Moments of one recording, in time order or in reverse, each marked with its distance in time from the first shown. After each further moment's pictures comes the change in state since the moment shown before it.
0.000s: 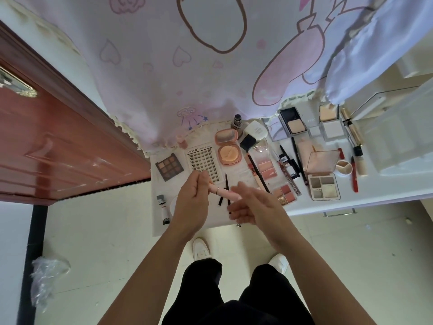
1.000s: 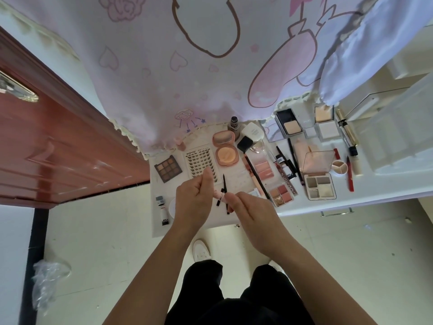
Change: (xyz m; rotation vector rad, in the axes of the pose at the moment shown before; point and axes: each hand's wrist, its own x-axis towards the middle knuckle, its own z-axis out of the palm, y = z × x) left_hand 0.004 -0.001 0.008 0.204 0.143 0.157; right_hand -0.009 0.001 0.004 -0.660 0.063 -0.324
